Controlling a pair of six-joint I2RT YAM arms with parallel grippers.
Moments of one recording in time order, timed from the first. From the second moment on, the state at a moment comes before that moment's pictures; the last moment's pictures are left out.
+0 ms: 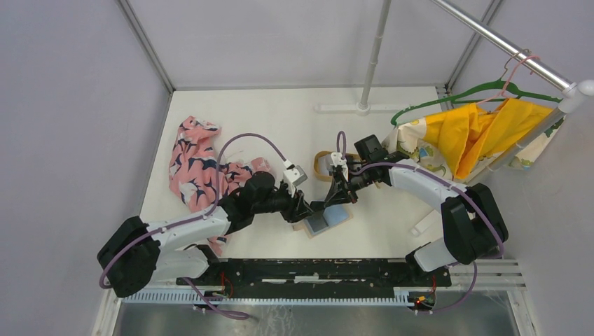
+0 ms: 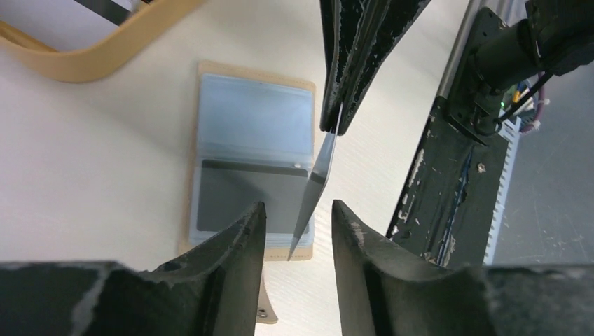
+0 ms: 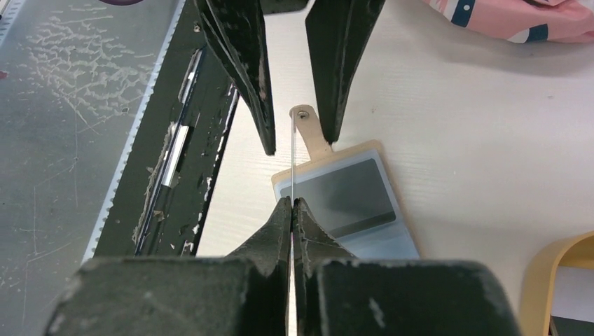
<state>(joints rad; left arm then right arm) -0.85 1.20 0.51 0.22 0.40 -0.20 0.48 1.49 0.90 -0.52 -1.18 -0.81</state>
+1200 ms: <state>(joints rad) -0.96 1.17 0.47 -0.20 -0.01 -0.90 0.39 1.48 0.90 -0.52 -1.06 -0.71</state>
